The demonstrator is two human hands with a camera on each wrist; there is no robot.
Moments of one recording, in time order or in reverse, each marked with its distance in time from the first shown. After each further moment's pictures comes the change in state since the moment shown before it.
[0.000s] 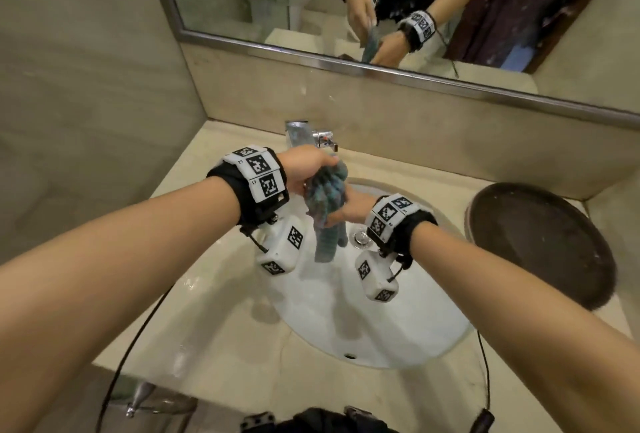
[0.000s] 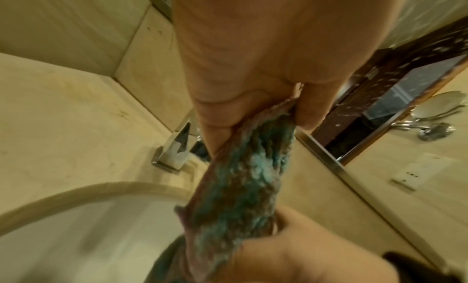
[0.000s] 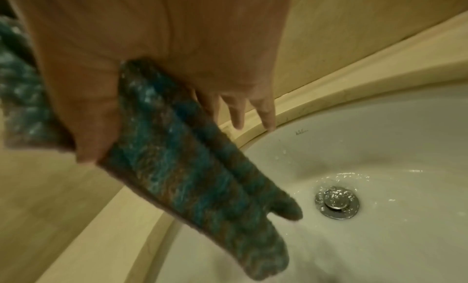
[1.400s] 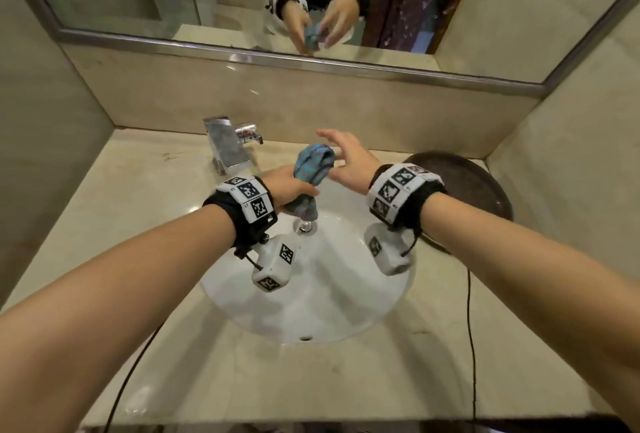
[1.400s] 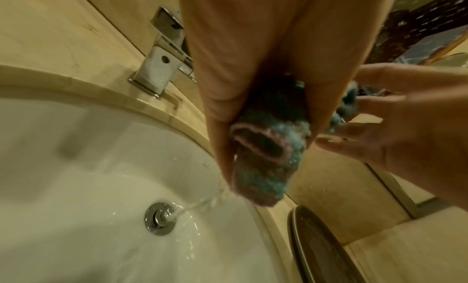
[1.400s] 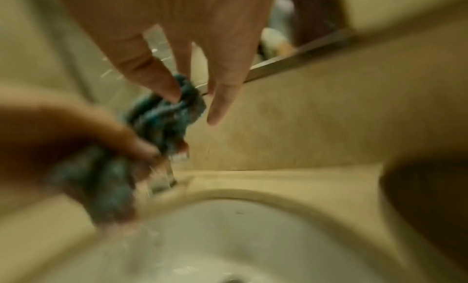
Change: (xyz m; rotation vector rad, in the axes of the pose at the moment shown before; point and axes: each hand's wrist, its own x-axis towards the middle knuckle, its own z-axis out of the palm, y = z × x) left_hand 0.051 -0.035 0.074 0.112 -0.073 0.170; right_hand -0.086 0.011 -0.066 -0.144 0.493 -0.181
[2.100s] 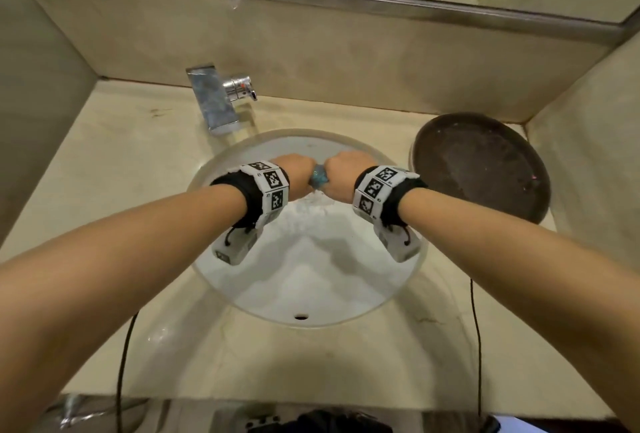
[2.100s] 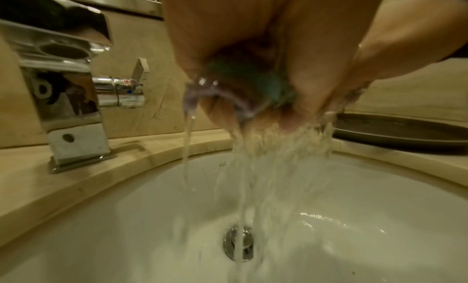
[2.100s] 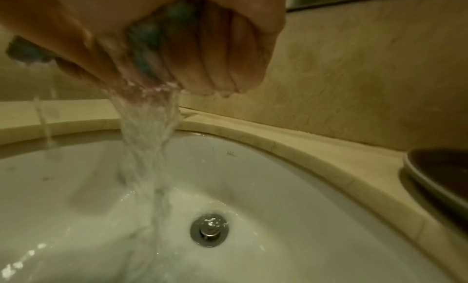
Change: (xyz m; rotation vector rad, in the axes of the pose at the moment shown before) left_hand 0.039 -0.029 0.018 1.228 -0.101 0.180; right_hand 0.018 0.059 0.045 -0.882 -0.293 -0.022
